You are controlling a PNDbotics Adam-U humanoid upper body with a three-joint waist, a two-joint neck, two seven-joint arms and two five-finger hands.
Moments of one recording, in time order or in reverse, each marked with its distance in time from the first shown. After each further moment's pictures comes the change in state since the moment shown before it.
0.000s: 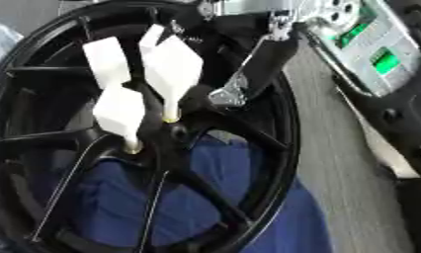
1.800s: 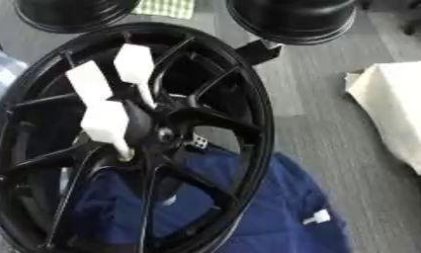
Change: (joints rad) left arm 0.034 0.013 0.037 0.000 -0.008 -0.005 0.062; right arm 0.756 -0.228 -0.631 0.250 0.086 -0.163 -0.491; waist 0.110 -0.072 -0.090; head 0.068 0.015
